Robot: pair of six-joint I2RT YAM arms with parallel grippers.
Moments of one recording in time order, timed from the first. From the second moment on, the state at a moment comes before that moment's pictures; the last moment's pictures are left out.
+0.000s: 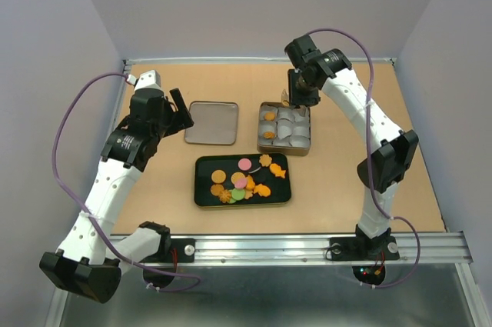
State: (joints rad) left arm -0.31 1.01 1.17 -0.72 -0.22 -0.49; right arm 0.51 1.91 2.11 -1.28 0.24 0.43
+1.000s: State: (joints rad) left arm -0.31 1.04 1.17 -0.70 -0.24 -0.49; right arm 0.50 1.94 2.02 -1.21 0.20 0.40
